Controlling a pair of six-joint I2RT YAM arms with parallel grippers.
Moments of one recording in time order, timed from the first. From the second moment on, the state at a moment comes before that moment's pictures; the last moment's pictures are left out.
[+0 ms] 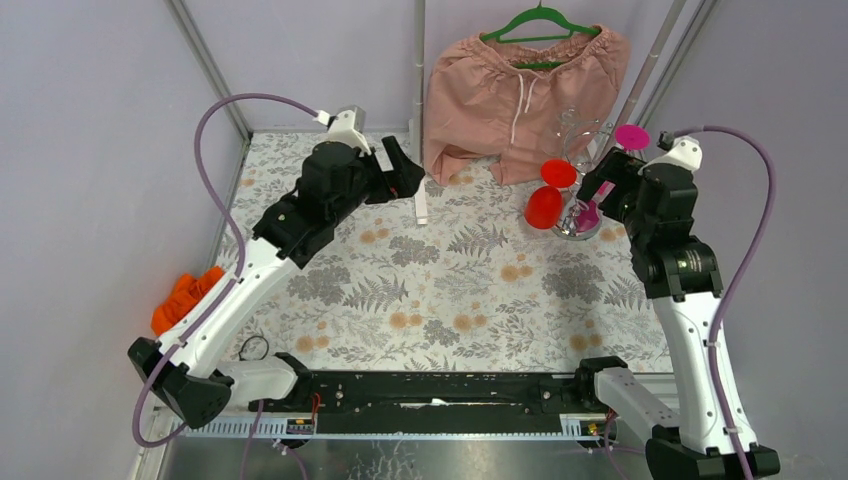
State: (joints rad) left arm -0.58 1.22 1.35 -0.41 -0.11 -0.58; right arm 0.11 0.91 1.24 -0.68 0.22 0.42
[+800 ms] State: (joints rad) left arm -0.63 1.25 1.34 -0.40 -0.14 -0.54; right arm 0.11 1.44 1.52 -0.59 0.43 0.31
